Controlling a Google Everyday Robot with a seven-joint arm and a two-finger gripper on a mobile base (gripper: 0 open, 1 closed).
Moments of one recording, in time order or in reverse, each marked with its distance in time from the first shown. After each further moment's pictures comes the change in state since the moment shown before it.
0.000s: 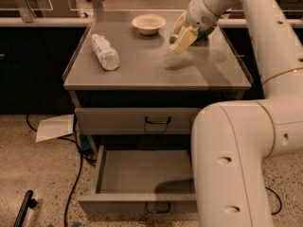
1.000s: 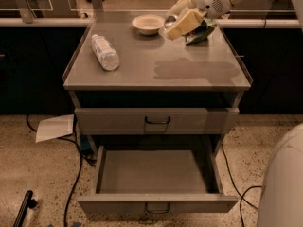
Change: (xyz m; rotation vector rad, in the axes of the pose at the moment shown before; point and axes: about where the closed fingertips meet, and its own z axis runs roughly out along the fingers) arm -0.087 0.051 -0.075 0.060 -0.257 0.075
